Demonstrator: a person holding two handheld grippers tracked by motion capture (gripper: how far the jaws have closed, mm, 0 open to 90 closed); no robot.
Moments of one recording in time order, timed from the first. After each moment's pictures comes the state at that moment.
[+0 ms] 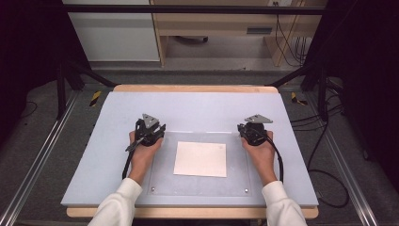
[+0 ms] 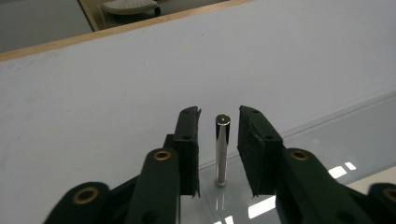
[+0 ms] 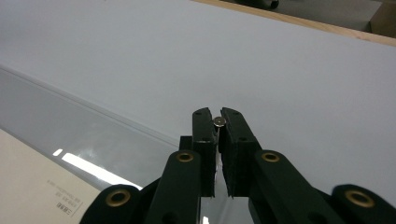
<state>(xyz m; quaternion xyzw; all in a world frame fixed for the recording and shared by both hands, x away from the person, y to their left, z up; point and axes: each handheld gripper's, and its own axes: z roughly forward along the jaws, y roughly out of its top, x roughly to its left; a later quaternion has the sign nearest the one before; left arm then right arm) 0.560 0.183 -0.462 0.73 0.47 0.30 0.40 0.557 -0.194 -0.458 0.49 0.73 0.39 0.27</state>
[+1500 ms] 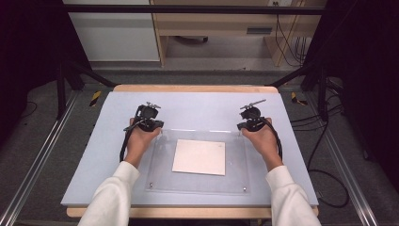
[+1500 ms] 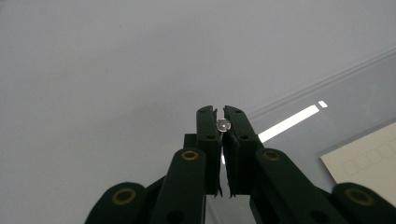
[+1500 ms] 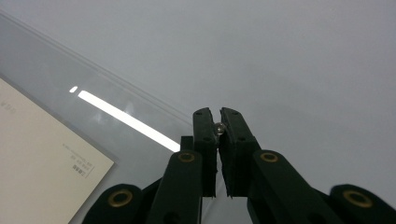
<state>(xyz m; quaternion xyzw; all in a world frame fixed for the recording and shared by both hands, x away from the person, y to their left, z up) 0.604 0.186 -0.430 0.81 0.48 0.17 0.29 0.597 -0.192 -0.427 0.50 0.80 0.28 0.16</state>
